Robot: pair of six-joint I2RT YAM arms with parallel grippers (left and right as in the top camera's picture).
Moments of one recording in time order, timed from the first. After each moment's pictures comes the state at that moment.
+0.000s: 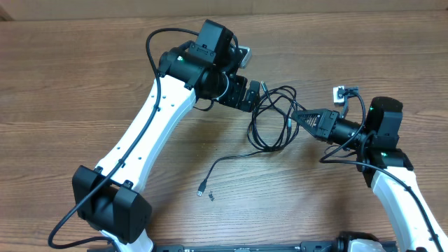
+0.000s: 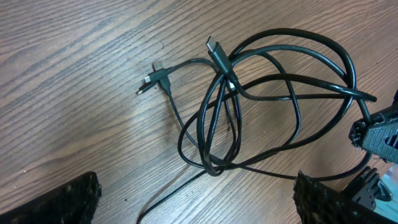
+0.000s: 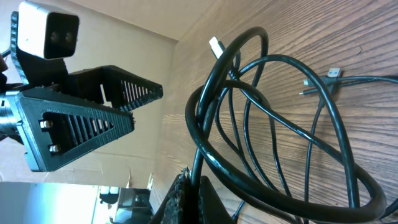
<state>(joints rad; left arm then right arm) -0.47 1.83 1.78 -1.07 0.35 -0.16 -0.10 1.24 0.64 -0.01 -1.06 0.65</state>
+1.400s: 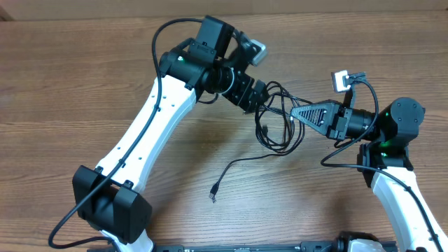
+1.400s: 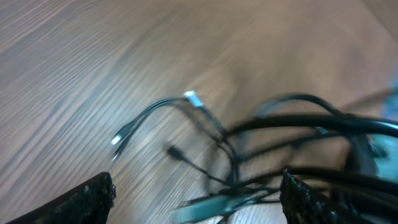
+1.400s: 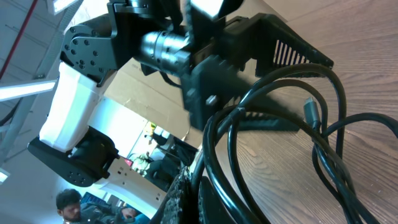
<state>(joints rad) -0.48 1.83 1.78 -0.95 0.55 0.15 -0.10 1.24 0.64 0.69 -1.43 1.05</state>
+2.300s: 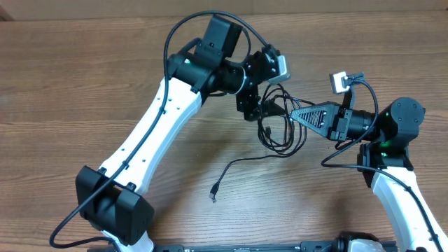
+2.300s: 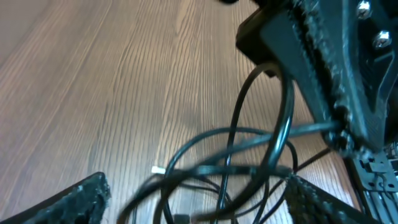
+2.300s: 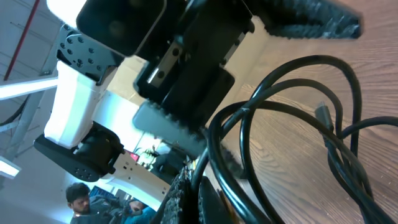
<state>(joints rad) -0.52 1.83 1.78 -0.84 0.83 0.67 -0.10 1.24 0.64 0.69 -1.46 1.07</state>
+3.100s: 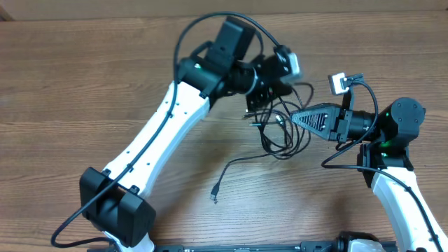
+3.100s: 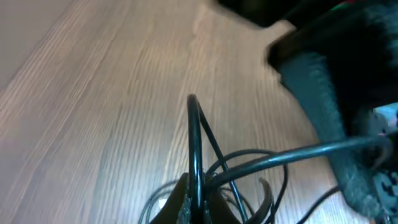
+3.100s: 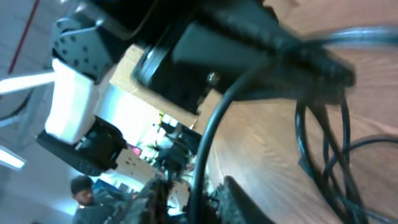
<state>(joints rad) -0.56 1.83 1.78 -0.76 0.73 0.55 -0.10 1.24 0.64 0.69 -1.49 1.07</state>
